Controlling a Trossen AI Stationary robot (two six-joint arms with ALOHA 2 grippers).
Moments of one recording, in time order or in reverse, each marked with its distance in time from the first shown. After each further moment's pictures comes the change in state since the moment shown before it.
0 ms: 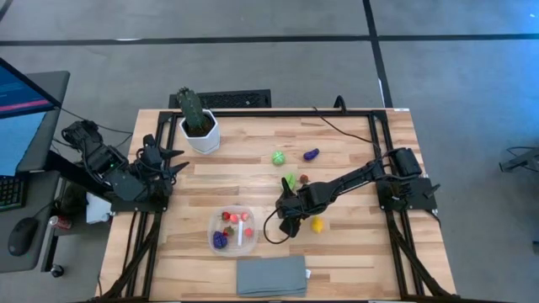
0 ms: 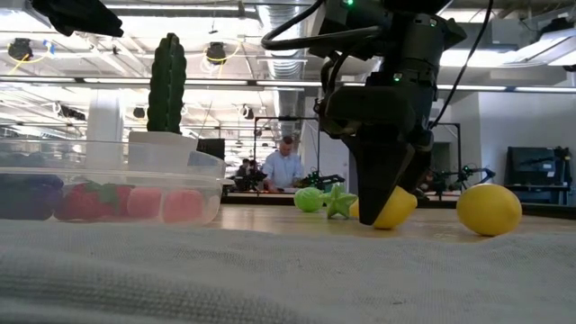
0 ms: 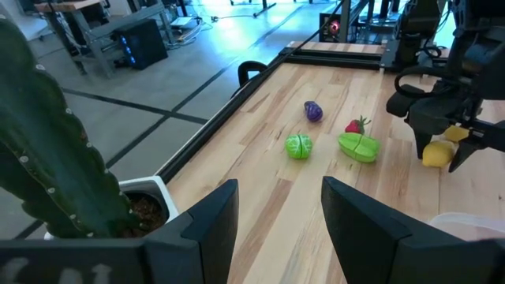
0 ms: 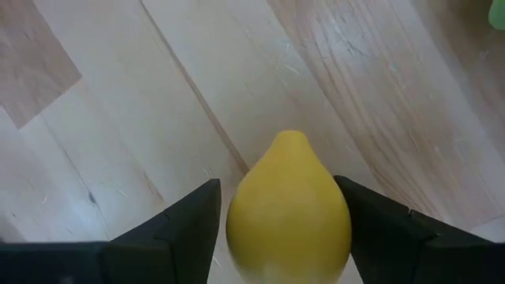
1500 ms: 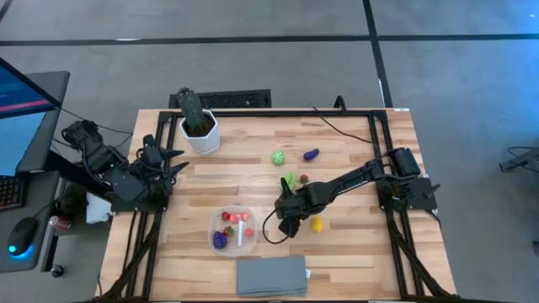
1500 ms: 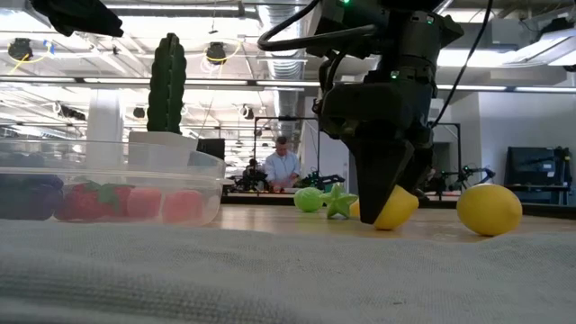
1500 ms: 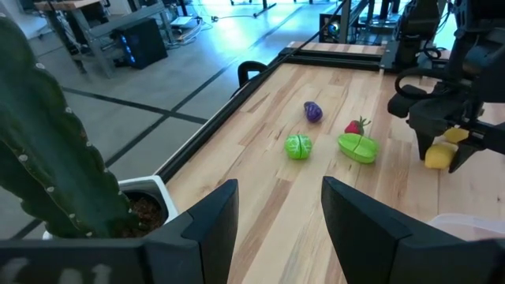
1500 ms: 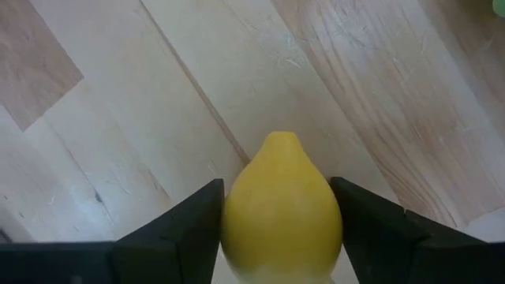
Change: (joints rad) left arm 0.000 0.000 0.000 0.001 0.000 -0.006; right arm -0.006 0.001 0.030 -0.030 -0.006 0.026
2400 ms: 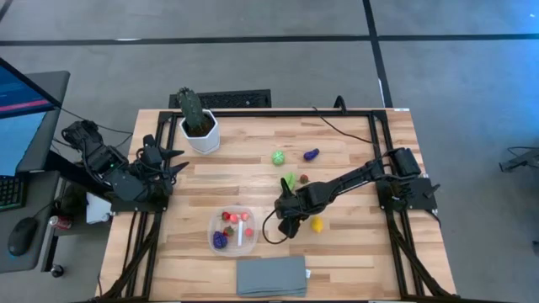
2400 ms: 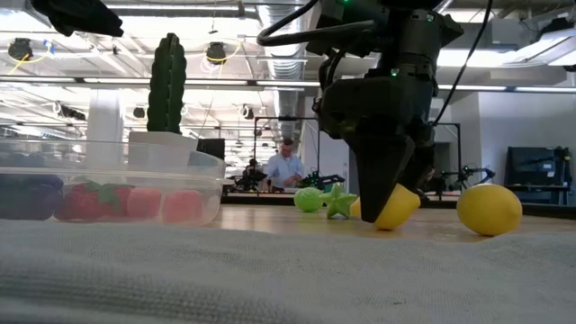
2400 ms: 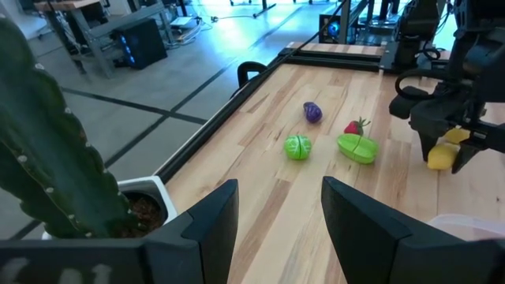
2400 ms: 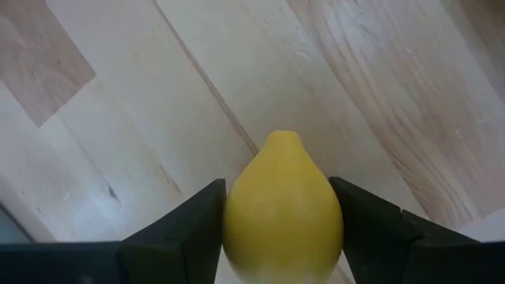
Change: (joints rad) left arm 0.000 0.000 0.000 0.004 0.000 0.004; right arm 0.000 -0.002 0.002 0.004 -0.020 0.015
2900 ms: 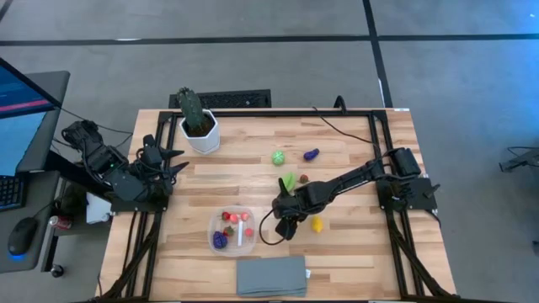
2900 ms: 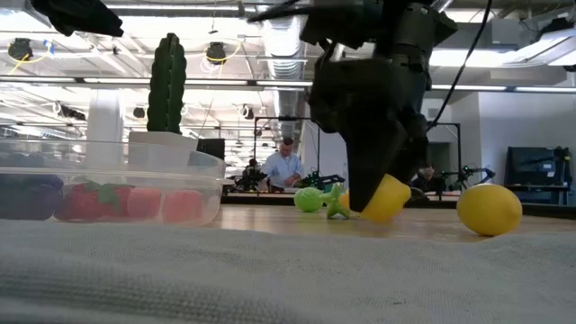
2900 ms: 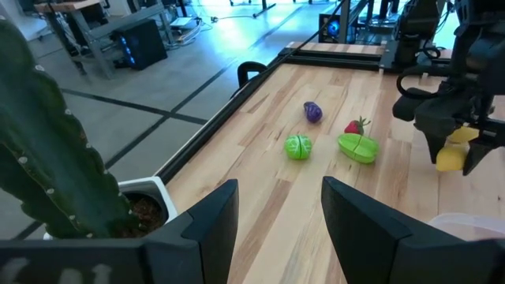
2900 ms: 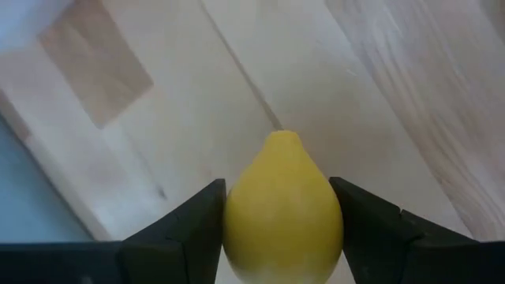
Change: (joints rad) left arm 0.000 0.000 0.000 0.000 0.000 0.006; right arm 0.000 0.000 0.023 0.030 -0.048 -0.005
